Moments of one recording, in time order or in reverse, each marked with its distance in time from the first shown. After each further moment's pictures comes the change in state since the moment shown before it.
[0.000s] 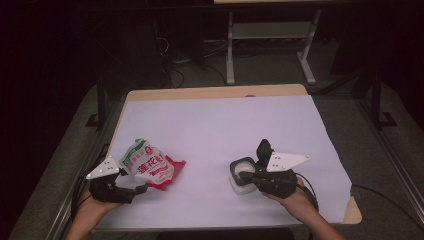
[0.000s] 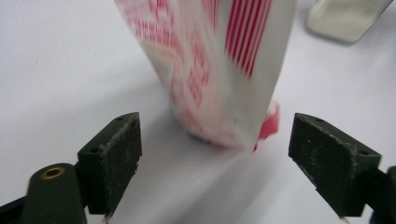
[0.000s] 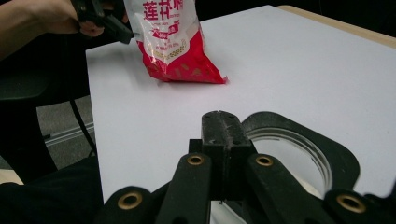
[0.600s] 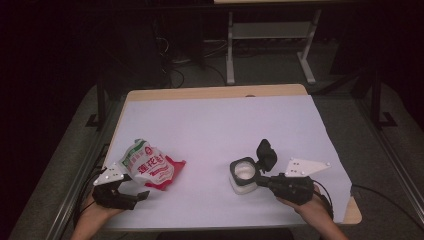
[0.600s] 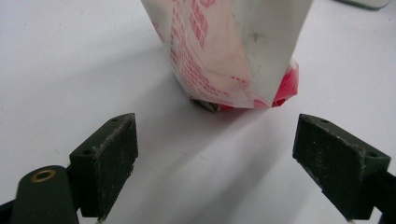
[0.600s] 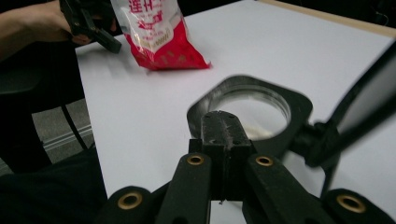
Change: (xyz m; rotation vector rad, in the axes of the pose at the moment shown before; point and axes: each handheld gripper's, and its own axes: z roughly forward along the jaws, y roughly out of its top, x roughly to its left) left arm 0.000 -0.018 0.010 0.048 0.021 0.006; right arm -0.004 -0.027 -0.032 -0.003 -0.049 0.061
